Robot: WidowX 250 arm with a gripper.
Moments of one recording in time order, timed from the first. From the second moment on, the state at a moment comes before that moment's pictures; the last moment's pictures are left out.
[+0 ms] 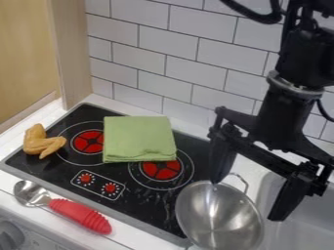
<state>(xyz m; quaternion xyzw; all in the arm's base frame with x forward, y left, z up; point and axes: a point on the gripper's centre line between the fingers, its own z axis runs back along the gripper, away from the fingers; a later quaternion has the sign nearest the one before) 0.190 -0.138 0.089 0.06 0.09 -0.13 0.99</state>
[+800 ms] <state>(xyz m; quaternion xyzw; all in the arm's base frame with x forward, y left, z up) 0.228 -0.031 0.085 0.01 0.08 0.15 0.99</state>
